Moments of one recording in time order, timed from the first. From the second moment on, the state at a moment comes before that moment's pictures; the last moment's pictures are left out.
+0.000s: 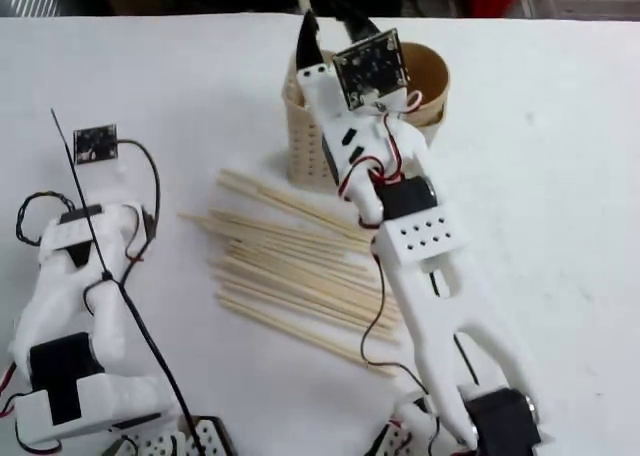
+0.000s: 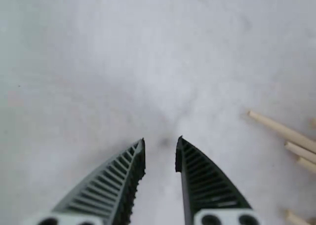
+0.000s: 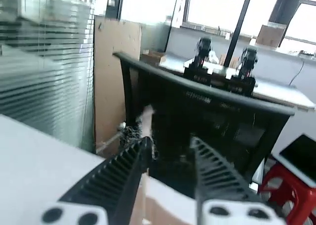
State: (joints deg) left arm -24.7 -4.5 46.0 37.9 -4.4; right arm -22.6 -19.4 25.8 -1.1 12.4
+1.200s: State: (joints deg) left arm -24.7 -4.5 46.0 37.9 -4.4; right arm -29.5 -34.4 40.7 62.2 27.5
